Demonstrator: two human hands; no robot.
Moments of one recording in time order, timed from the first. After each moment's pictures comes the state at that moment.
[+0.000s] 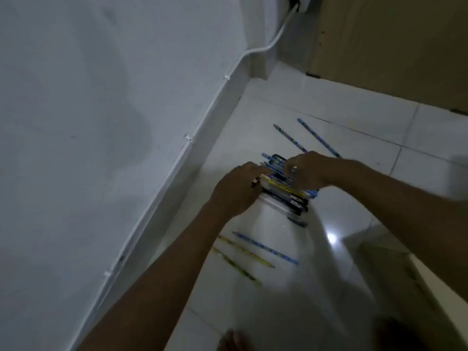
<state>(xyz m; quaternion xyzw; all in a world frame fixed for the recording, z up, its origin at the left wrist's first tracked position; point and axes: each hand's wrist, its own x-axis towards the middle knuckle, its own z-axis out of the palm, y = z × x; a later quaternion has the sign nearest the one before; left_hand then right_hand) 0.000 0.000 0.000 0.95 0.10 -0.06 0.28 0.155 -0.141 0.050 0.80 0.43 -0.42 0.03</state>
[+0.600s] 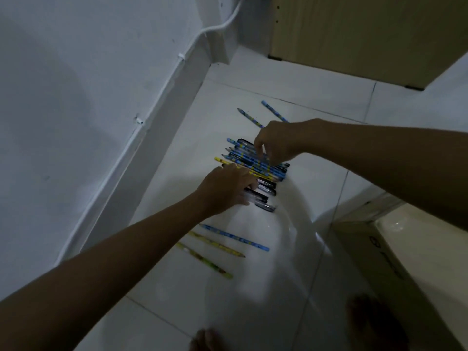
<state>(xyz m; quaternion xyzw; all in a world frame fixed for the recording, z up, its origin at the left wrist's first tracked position) 0.011 -0.037 -0.040 0.98 -0.07 -0.15 0.13 0.176 -0.148 0.029 0.77 0.53 -0.34 0.08</state>
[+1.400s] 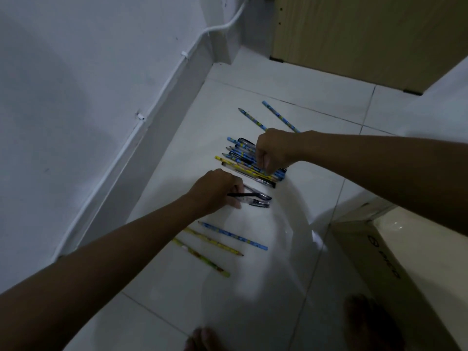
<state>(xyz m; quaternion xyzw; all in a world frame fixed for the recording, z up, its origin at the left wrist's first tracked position) -0.002 -0.025 -0.043 0.95 0.04 -0.19 0.23 0.166 -0.150 0.013 0.77 0.51 -0.37 0.01</state>
